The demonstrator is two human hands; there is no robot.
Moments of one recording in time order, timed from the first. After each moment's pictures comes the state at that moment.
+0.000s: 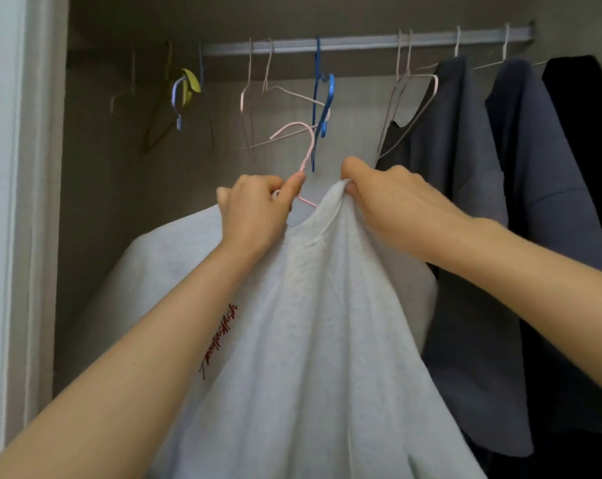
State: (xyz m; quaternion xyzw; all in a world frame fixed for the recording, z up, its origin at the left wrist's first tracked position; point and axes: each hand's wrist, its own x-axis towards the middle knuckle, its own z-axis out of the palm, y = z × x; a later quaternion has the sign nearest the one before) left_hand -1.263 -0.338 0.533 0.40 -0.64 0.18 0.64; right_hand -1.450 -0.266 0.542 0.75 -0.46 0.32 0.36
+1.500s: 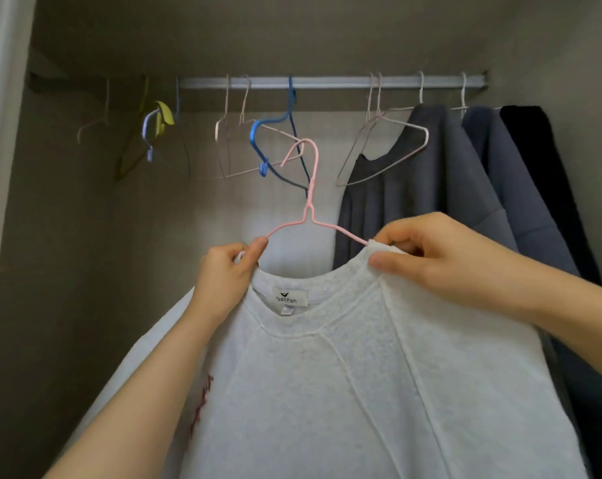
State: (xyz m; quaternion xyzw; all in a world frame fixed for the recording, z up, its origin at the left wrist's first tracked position) left_hand -1.248 -0.386 0.497 0.34 -0.66 0.04 0.67; right_hand -1.504 -0.219 0.531 0.81 -0.42 0.39 0.11
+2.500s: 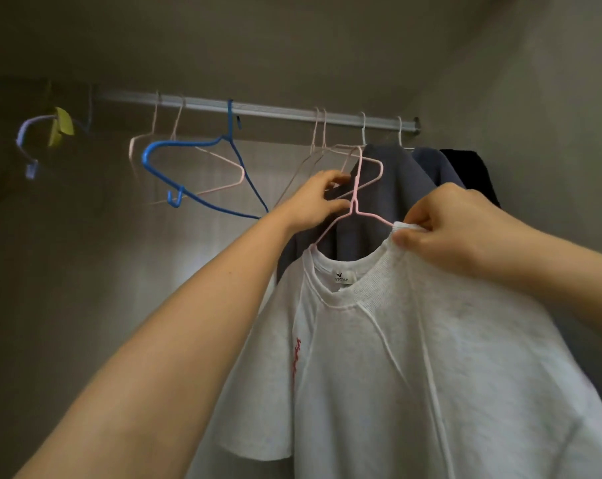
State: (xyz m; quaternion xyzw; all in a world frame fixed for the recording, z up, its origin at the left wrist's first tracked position) left_hand -1.431 -0.422 0.670 0.13 -0.87 -0.01 0.48; right_hand -1.556 -0.229 0.588 0.61 -0.60 0.40 0.33
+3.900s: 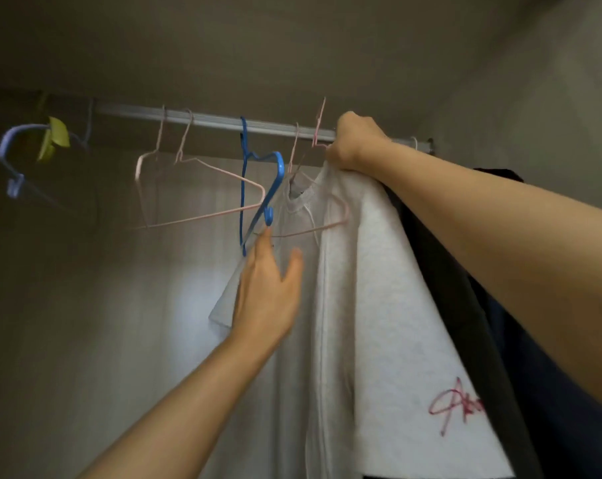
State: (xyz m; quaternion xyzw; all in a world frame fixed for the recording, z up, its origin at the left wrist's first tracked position) left_hand -1.363 -0.436 0.575 0.20 -0.71 -0.02 0.68; right_hand -1.488 -0.353 0.763 0.55 -0.60 0.46 0.36
